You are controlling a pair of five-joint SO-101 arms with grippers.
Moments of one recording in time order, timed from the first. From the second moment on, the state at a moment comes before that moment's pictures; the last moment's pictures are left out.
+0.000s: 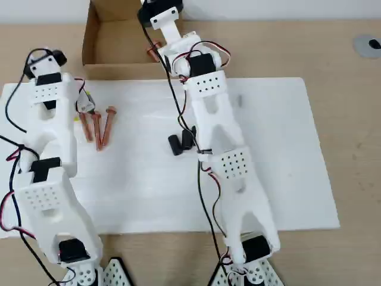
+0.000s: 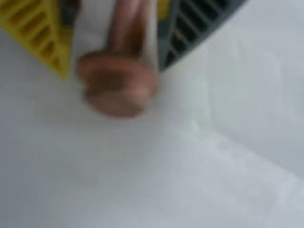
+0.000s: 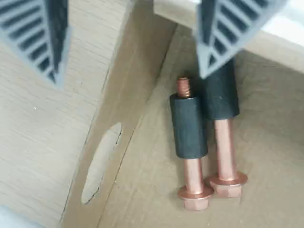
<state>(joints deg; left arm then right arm) -15.0 29.5 -10.8 64.1 8.9 -22.5 65.8 -84.2 66.2 3.6</state>
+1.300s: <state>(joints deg) -14.7 9.1 -33.5 94.3 5.4 -22.2 58.9 -92.6 93.0 -5.9</state>
